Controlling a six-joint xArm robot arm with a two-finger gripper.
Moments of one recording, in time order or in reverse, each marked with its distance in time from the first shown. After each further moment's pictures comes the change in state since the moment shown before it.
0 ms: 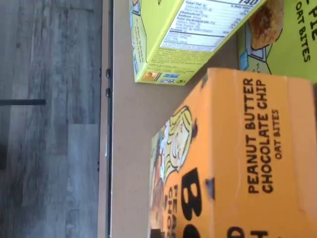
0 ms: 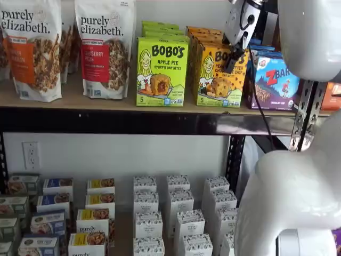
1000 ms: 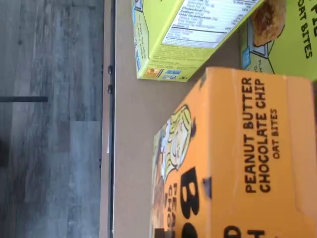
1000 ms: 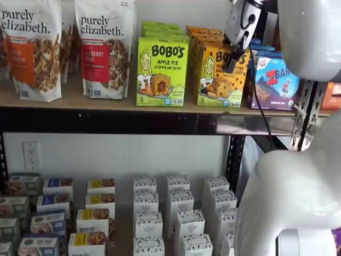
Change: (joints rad) arm -0.002 0.002 -0.008 -0.008 0.010 -0.002
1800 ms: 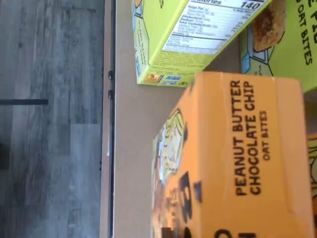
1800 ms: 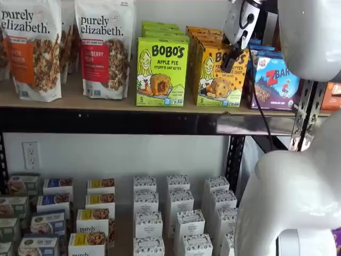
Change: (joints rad) arm 0.008 0.000 0.000 0.003 0.000 0.009
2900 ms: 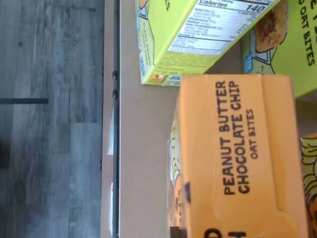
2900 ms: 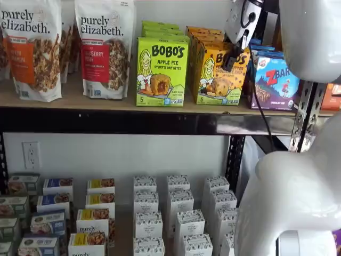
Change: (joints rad) arm -0.005 -0.020 0.009 -0.001 0.006 -0.002
